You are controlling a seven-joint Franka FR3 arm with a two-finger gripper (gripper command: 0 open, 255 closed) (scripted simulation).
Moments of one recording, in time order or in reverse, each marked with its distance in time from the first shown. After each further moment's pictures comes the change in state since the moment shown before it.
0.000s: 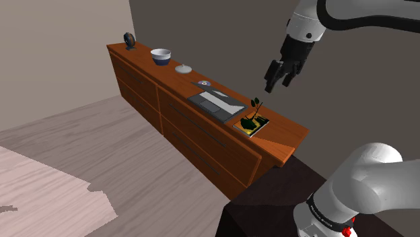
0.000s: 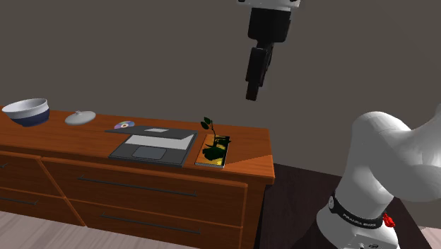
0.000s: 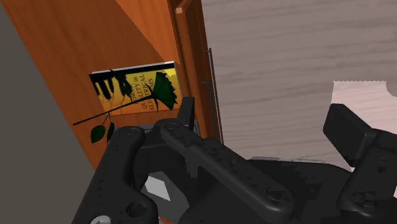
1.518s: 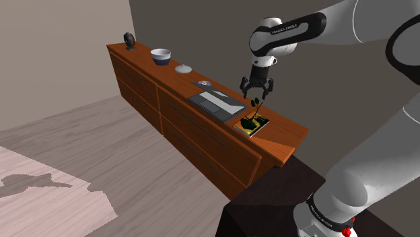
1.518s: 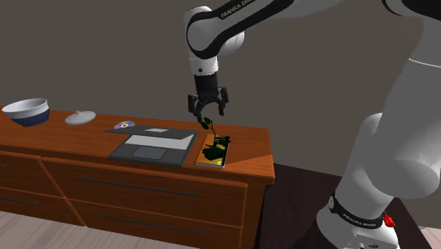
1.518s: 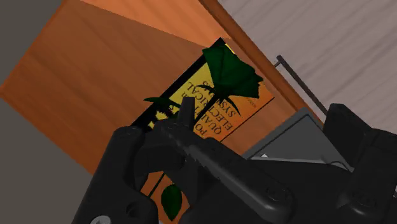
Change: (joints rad) arm -0.210 0.765 -0.084 0.269 0.004 0.246 0.331
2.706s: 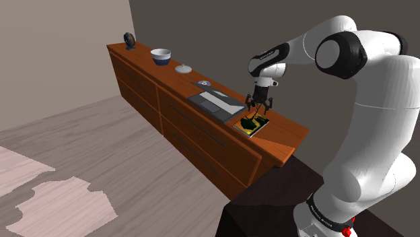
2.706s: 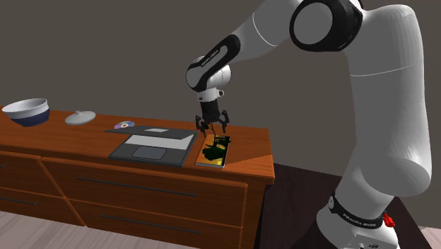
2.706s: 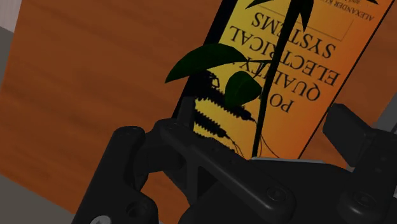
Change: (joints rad) arm -0.112 0.464 -0.099 0.237 0.083 0.070 0.140
